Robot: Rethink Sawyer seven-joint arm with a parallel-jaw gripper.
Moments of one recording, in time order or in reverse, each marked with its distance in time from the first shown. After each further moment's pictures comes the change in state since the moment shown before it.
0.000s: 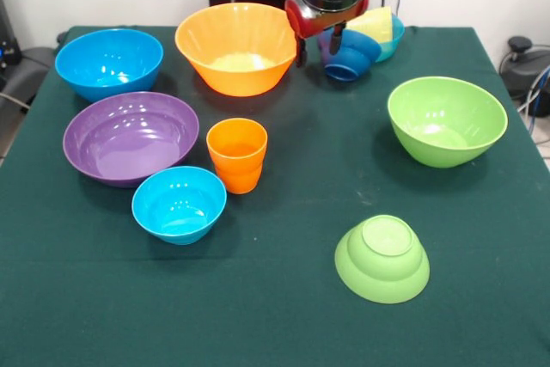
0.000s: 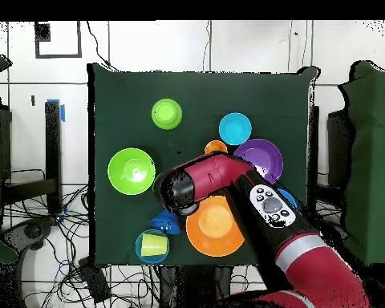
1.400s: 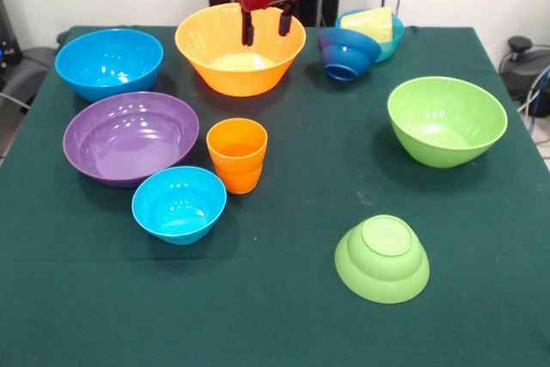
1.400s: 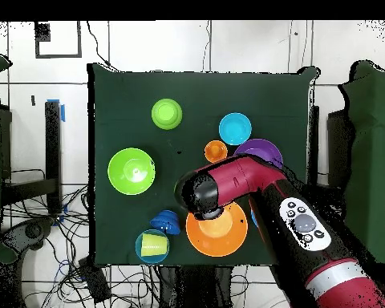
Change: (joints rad) arm -0.096 -0.104 0.018 0.042 -0.053 0.062 0.000
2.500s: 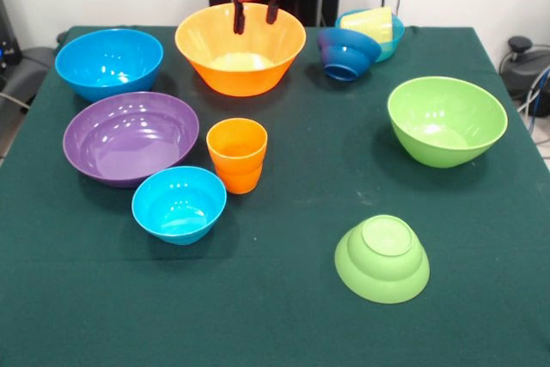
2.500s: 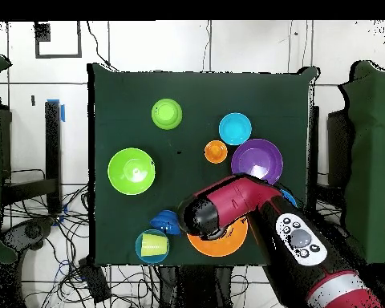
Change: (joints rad) arm -0.011 -0.030 -0.023 0.125 -0.091 -0.070 0.000
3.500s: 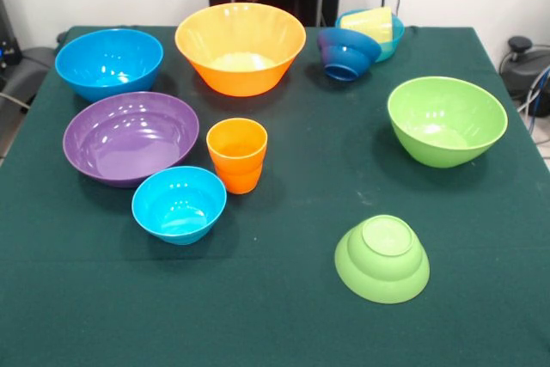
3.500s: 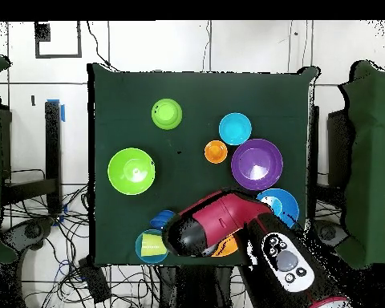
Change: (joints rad) arm 0.049 -0.122 -0.005 0.121 0.043 -0.054 0.000
